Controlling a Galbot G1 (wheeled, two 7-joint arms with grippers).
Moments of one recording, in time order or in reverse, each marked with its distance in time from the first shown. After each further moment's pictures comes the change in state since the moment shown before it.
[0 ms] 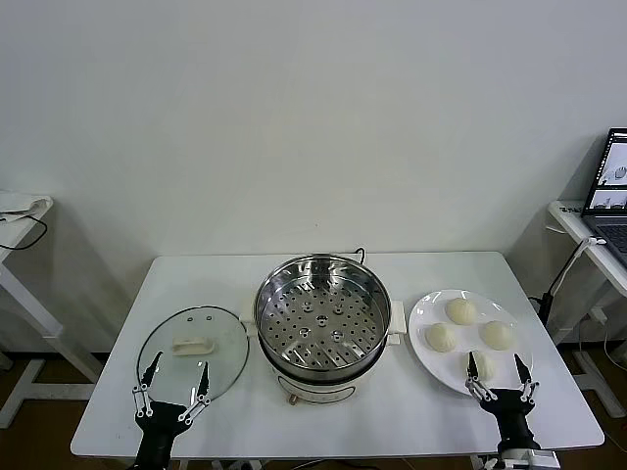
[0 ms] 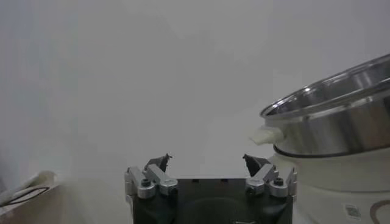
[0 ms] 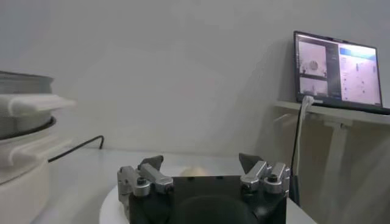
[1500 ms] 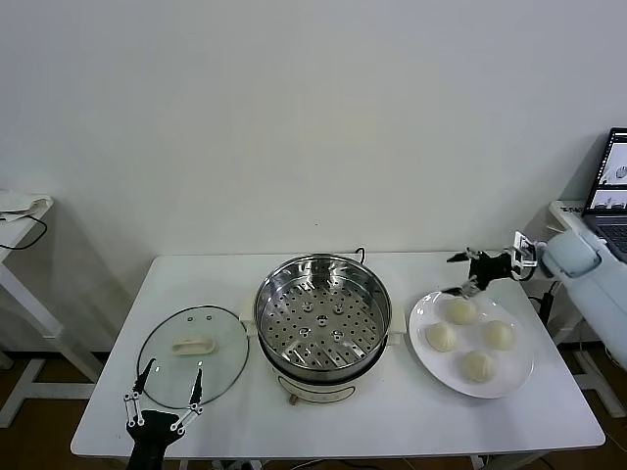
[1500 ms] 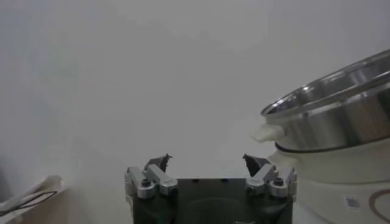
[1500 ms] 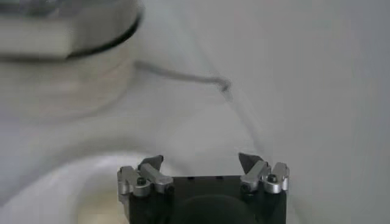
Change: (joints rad) left arm 0.043 0.003 -0.031 -0.001 0.010 -0.050 -0.003; right arm 1.527 -0.395 -0.989 -0.938 -0.337 -0.205 -1.492
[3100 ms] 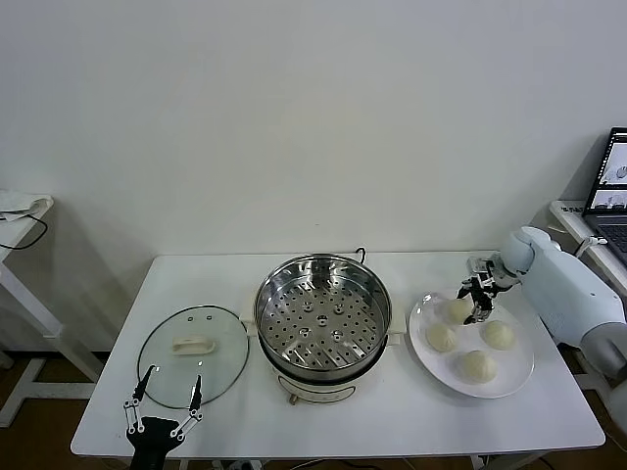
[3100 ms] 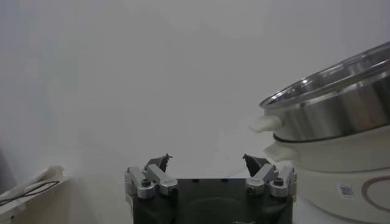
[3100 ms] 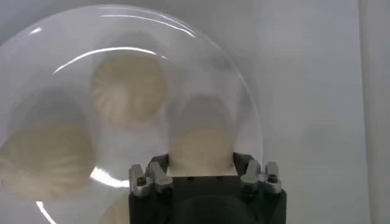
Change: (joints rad) left arm 0.010 -0.013 -0.002 0.016 0.003 -0.011 0.001; right arm 0.094 0.162 -0.154 -0.175 -0.288 0.079 0.056
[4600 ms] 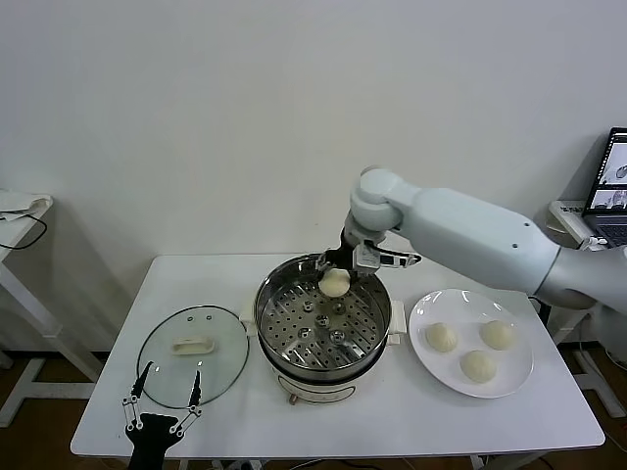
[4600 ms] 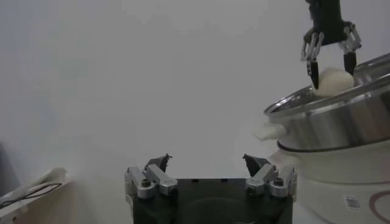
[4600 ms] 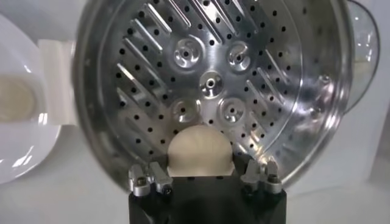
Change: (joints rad) left arm -0.006 -0.008 0.001 -0.012 -0.011 -0.001 -0.005; right arm 0.337 0.236 -0.452 0.588 -0.160 0.529 0.055
